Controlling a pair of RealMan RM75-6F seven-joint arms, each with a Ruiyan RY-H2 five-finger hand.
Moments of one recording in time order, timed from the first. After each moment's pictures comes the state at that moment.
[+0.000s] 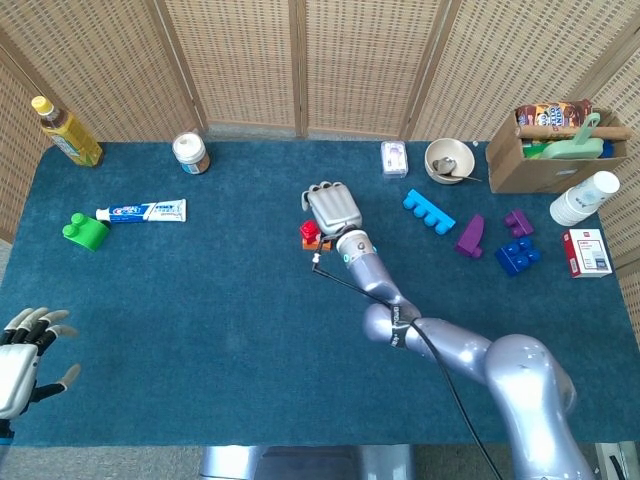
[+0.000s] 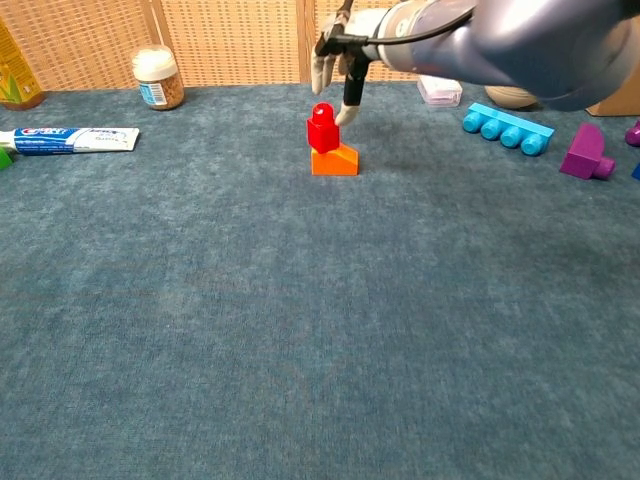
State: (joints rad) left arm -0.02 -1.12 0.02 -1.67 1.54 1.50 0.01; right arm 1.31 -1.73 0.32 -0.99 -0.52 0.67 -0.53
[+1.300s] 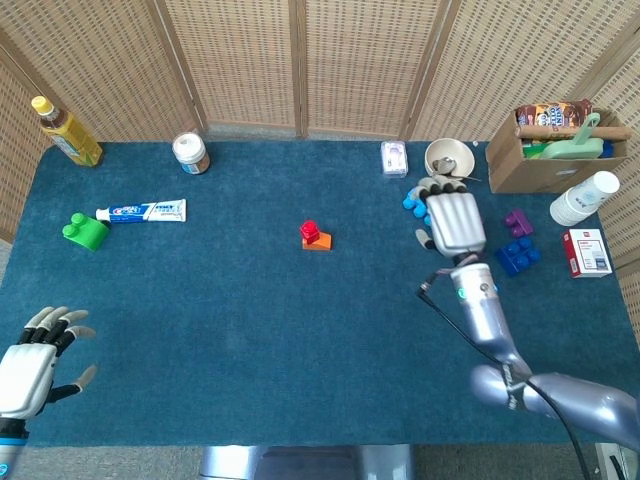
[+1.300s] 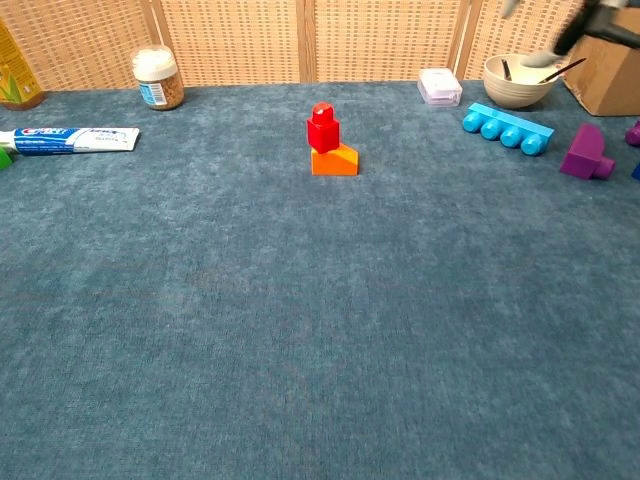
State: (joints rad) left arm -0.03 -1.12 0.03 -1.73 1.57 1.48 0.07; right arm 0.85 -1.36 0.19 -1.54 -0.89 1.24 -0.42
